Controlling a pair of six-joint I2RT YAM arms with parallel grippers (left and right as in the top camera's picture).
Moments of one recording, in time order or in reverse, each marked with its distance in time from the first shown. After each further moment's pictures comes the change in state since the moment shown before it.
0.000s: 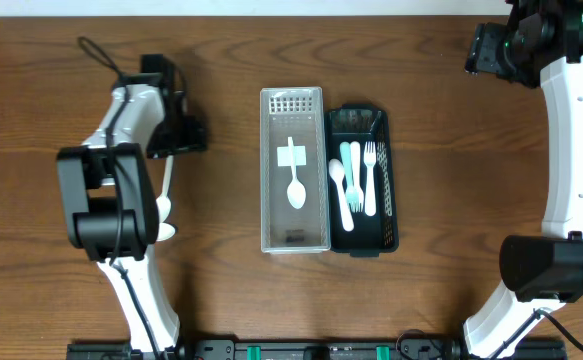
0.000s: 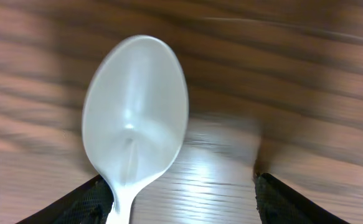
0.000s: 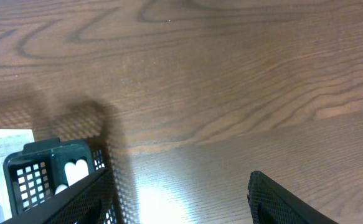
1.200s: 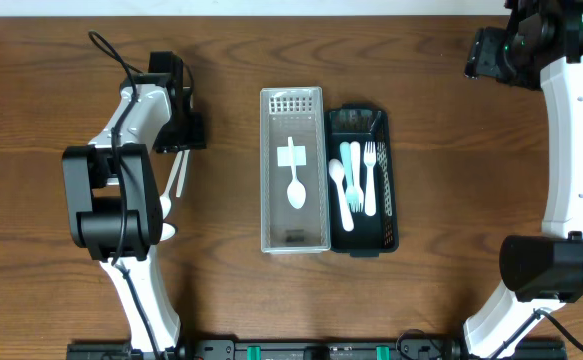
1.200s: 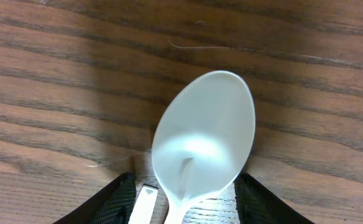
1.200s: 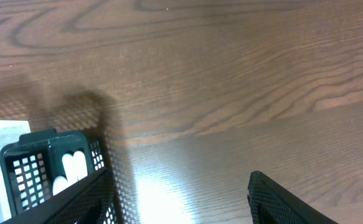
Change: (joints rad) left arm -0.005 0.000 -0.001 0.041 -0.023 0.022; right arm 0.000 0.000 0.000 -0.034 0.000 0.000
